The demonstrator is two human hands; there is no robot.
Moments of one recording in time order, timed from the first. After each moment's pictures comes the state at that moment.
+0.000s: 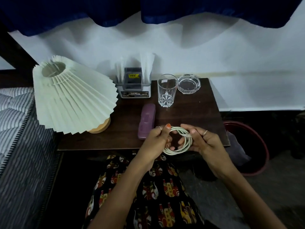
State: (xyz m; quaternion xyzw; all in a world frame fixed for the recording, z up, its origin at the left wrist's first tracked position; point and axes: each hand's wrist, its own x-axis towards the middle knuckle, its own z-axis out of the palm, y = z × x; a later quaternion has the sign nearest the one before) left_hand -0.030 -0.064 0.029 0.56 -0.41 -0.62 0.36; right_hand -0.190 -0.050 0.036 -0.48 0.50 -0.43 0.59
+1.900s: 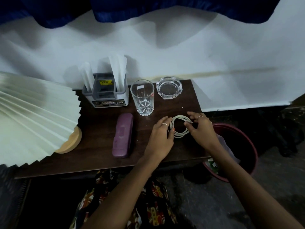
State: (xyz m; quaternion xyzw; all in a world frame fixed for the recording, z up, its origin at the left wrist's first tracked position) left_hand -0.106 -0.146 -0.037 0.60 -0.68 -0.33 0.26; right_hand -0.262 -0.164 -0.033 -0.61 0.70 -0.25 0.27
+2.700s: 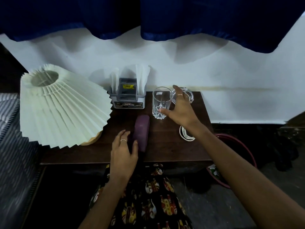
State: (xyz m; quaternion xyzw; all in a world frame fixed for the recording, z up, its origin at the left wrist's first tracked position) left_hand 0.033 -0.073 -0.021 0.73 -0.56 -0.21 0.34; right_hand -0.149 -0.200 0.045 -0.68 0.63 -0.26 0.27
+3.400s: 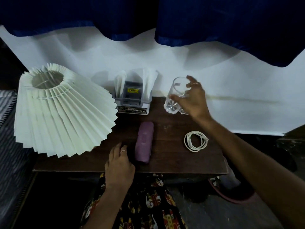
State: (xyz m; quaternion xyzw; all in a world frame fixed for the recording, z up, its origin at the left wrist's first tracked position) left_hand 0.047 -0.075 -0.026 0.79 -0.55 -0.24 0.14; right_hand -0.143 -0.250 0.071 -0.65 0.65 -0.35 0.20
